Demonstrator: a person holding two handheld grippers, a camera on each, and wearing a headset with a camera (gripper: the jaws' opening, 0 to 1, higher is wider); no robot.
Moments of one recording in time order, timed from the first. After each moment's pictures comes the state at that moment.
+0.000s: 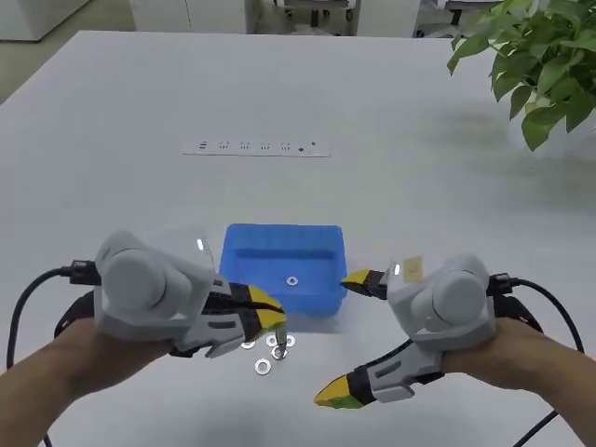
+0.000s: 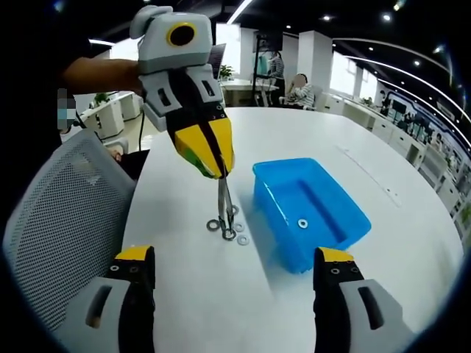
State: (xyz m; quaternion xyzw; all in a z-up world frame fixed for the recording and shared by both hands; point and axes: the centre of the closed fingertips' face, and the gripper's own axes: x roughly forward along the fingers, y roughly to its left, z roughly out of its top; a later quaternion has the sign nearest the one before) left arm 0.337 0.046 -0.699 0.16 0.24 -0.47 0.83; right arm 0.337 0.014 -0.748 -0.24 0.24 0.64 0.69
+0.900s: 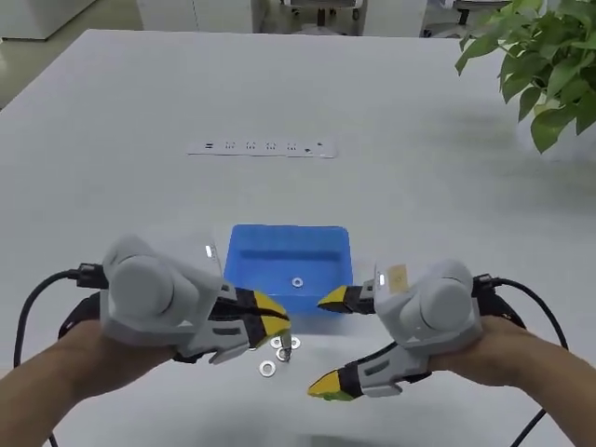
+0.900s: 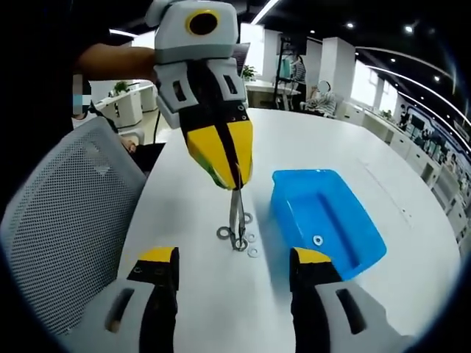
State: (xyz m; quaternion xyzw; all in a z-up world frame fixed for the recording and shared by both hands) left arm 0.333 0.044 -0.701 0.18 0.25 -0.48 0.82; right arm 0.328 0.036 -0.752 -0.26 0.21 0.68 0.65
